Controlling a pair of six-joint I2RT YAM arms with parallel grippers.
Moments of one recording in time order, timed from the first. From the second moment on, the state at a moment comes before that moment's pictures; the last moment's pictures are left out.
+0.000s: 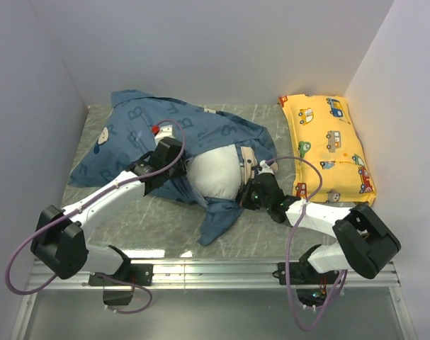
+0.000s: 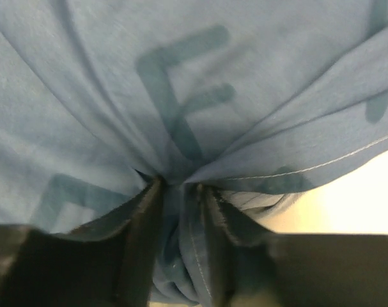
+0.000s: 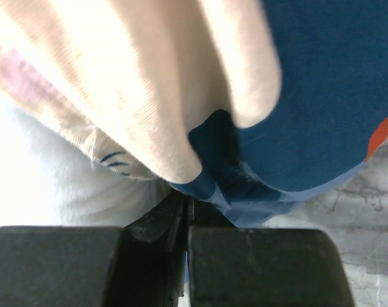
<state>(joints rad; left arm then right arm) -0.60 1.35 1.00 -0.37 -0.33 -0.66 0.64 1.34 0.47 0.20 -0.02 0.84</state>
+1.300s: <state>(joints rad) -1.07 1.41 1.43 -0.68 -0.52 -0.62 0.69 1.26 0.50 0.09 0.01 0.82</state>
